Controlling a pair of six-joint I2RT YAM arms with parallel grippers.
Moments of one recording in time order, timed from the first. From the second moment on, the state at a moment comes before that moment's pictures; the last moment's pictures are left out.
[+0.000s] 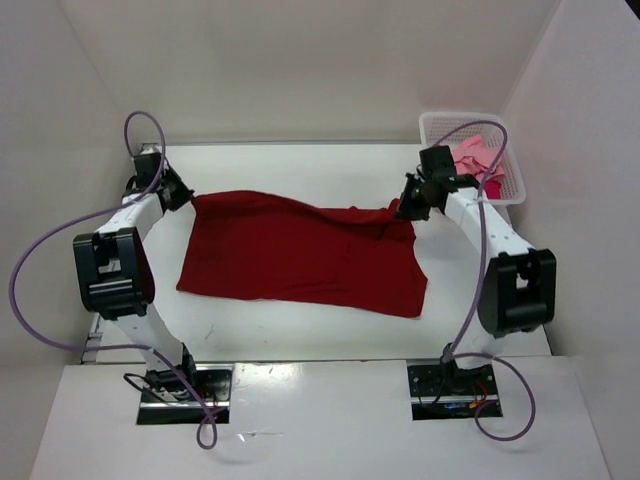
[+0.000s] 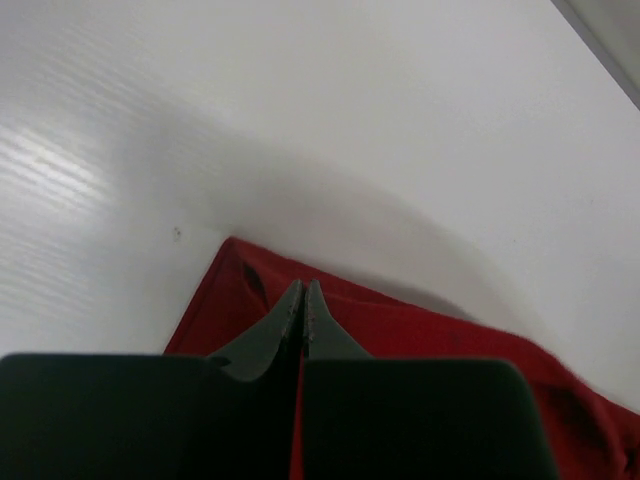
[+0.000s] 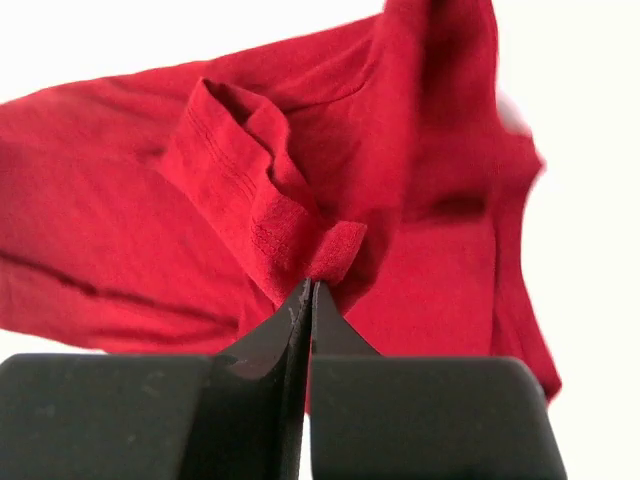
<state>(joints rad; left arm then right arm) 0.21 1.80 1.27 -0.18 0.10 -0.53 0.15 1.65 1.34 -0.64 -0.16 0.50</state>
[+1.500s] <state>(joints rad) 0.04 1.56 0.90 -0.18 0.15 -0.64 0.43 1.70 1.17 -0.53 -0.10 0.60</state>
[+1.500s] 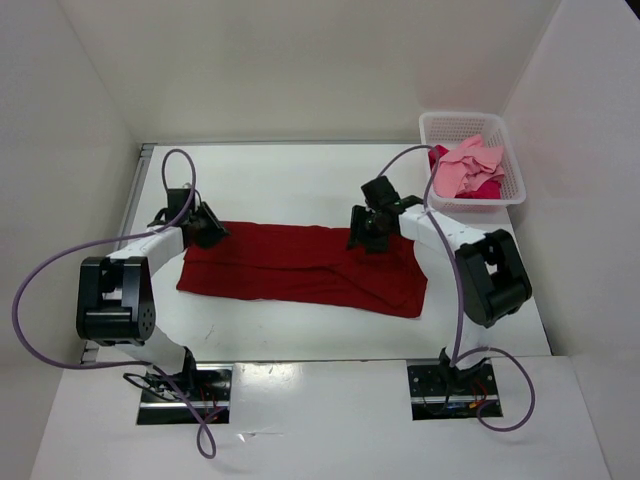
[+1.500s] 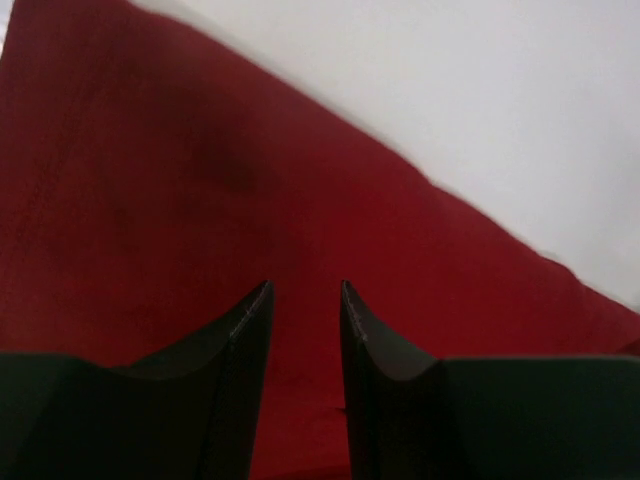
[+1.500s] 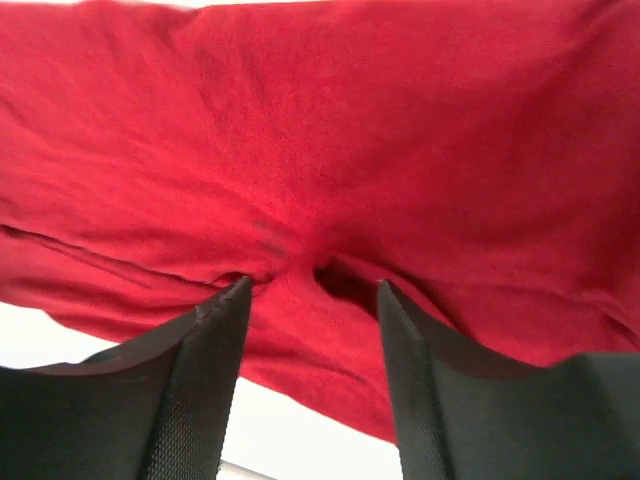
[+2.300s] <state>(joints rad) 0.04 1.59 0.85 -0.14 0.19 -0.64 0.61 1.73 1.14 -0.63 0.00 0.57</state>
